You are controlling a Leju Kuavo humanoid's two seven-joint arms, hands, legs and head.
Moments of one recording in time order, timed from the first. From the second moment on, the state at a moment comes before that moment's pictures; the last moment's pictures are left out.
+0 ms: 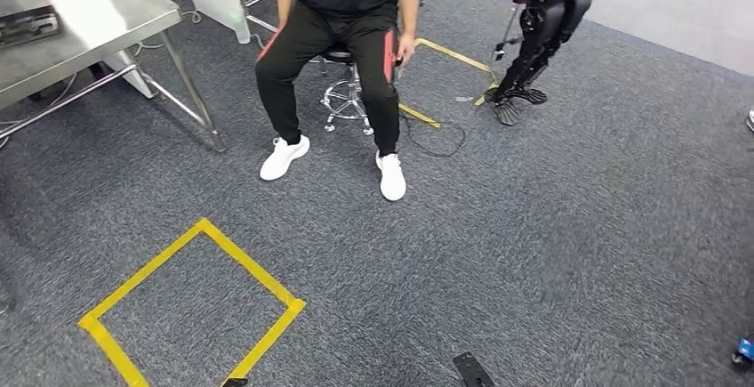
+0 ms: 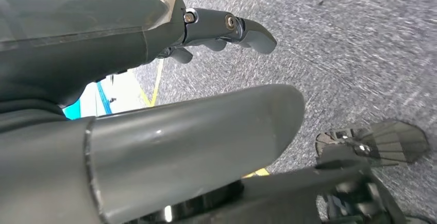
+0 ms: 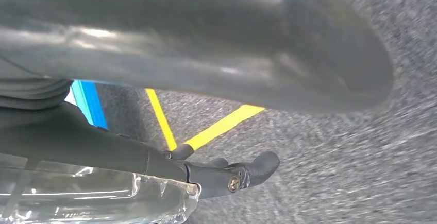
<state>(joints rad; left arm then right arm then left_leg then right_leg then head) -0.12 -0.07 -0.25 -0.21 -0.16 0.25 0.46 -0.03 0.07 -0.01 -0.16 0.39 -0.14 0.20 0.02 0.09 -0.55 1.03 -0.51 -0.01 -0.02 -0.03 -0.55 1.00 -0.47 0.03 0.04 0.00</state>
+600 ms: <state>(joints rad) -0.14 -0.07 -0.26 -0.21 -0.16 0.28 0.46 -0.04 0.06 -0.02 -0.16 0.42 -0.12 0.18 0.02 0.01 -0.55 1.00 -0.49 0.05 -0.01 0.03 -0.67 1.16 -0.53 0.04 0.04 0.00</state>
